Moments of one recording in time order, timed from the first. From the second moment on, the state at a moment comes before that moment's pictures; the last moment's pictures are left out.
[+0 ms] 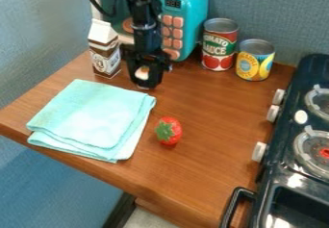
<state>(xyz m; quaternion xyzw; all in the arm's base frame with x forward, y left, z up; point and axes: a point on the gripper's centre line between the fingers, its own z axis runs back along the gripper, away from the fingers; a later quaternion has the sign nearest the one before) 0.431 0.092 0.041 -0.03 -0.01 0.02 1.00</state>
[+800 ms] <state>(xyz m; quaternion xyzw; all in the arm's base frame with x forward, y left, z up) 0.400 -0.006 0.066 -0.04 -0.02 -0.14 0.99</state>
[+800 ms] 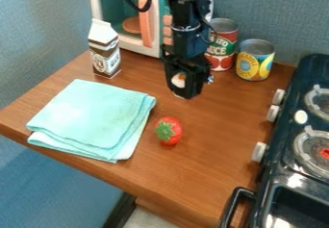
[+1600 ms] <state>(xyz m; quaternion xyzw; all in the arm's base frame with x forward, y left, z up) 0.342 -0.092 0.043 -0.05 0.00 -0.31 0.95</state>
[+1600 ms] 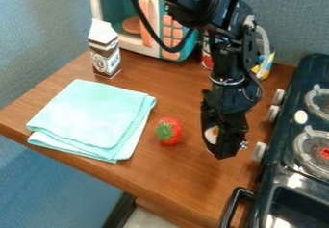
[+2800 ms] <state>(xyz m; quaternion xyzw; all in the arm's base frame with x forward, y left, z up) 0.328 -0.092 0.058 -0.08 -0.02 -0.34 0.94</state>
